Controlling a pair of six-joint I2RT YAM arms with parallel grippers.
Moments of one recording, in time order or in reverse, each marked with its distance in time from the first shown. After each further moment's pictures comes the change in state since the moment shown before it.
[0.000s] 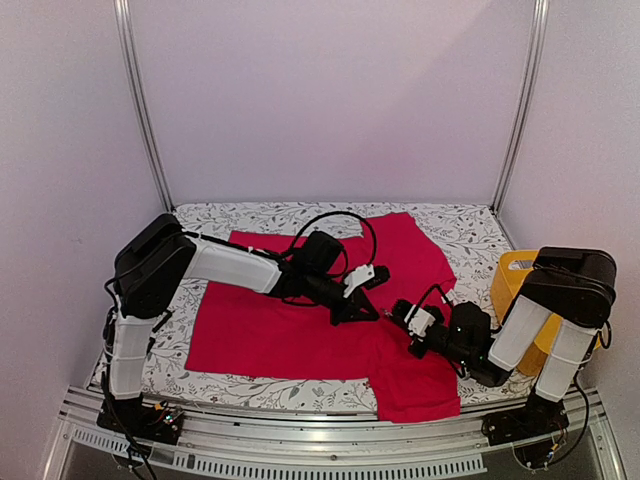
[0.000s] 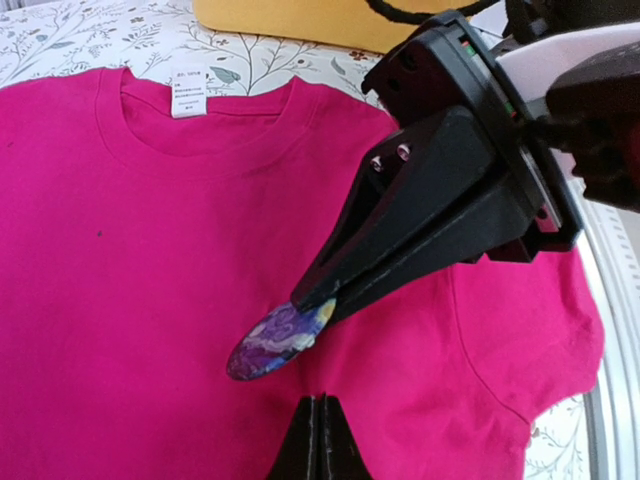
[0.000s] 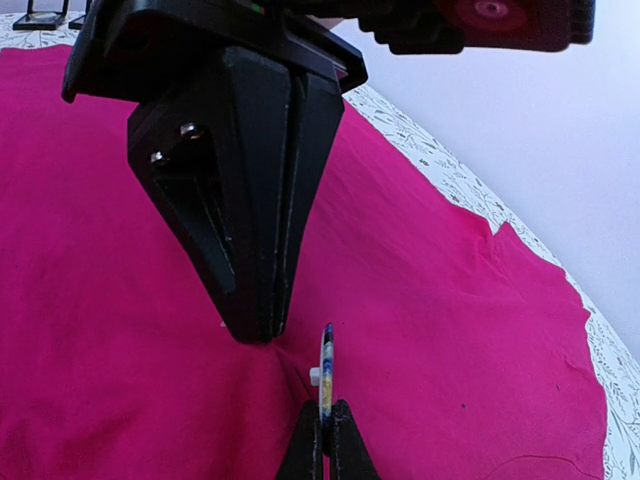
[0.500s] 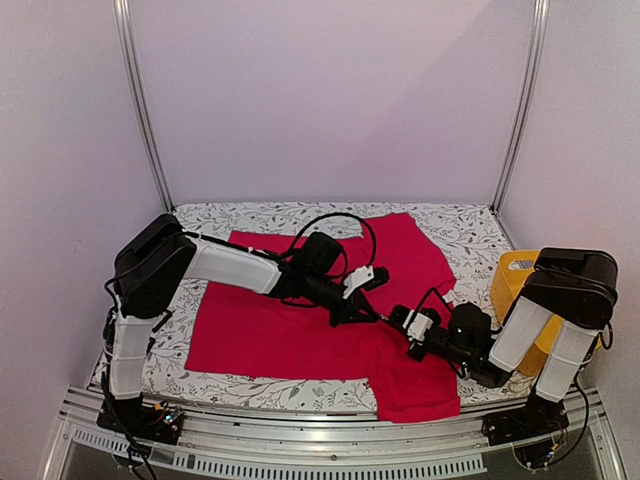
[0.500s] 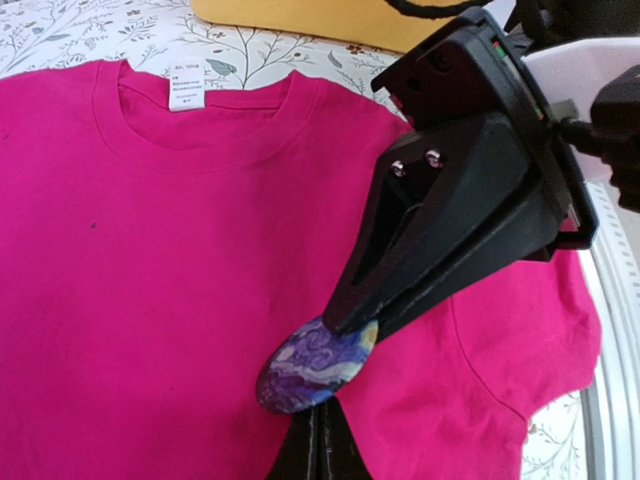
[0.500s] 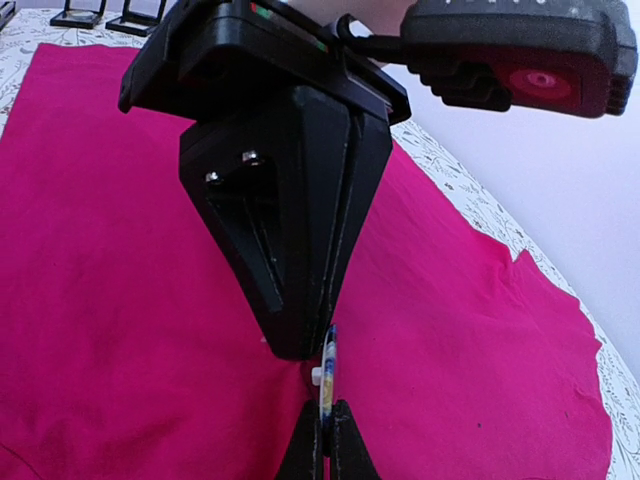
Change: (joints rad) left arm 0.001 0.000 -0.004 -0.005 0.006 -0.002; right arm 0.016 -0.007 -0.003 0.004 -0.075 -0.042
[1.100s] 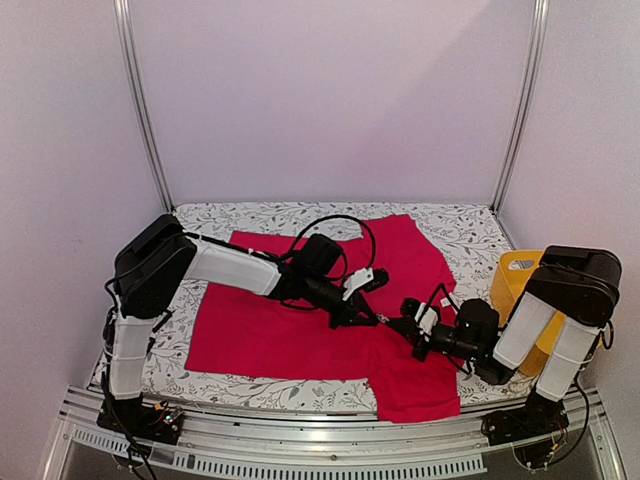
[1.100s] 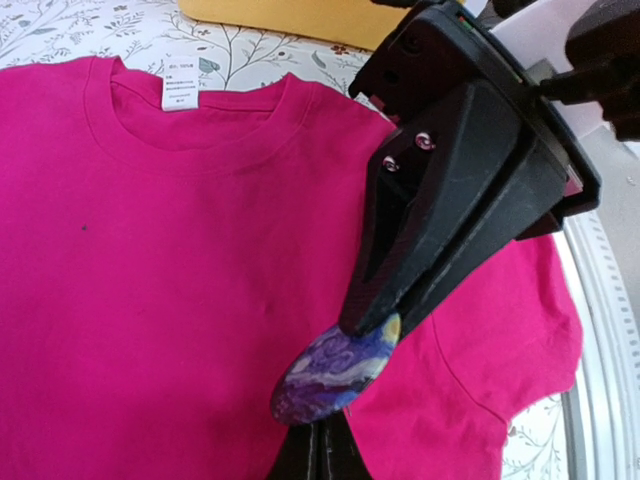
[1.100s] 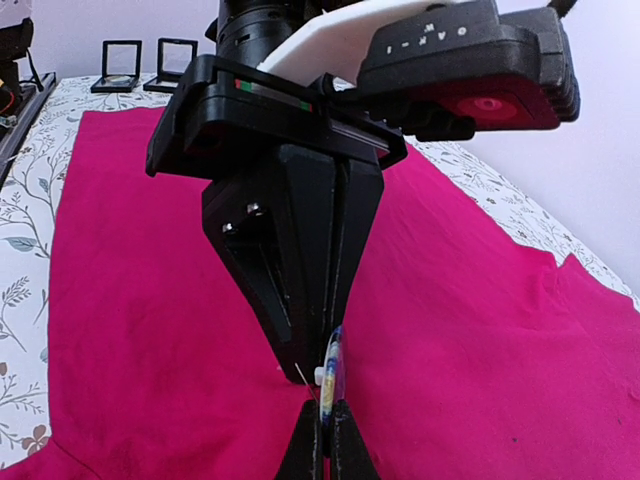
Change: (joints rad) left arm -0.002 0.000 -0.011 0.003 0.022 -0.032; right arm -0.064 -0.016 -0.023 0.048 -0.208 0.158
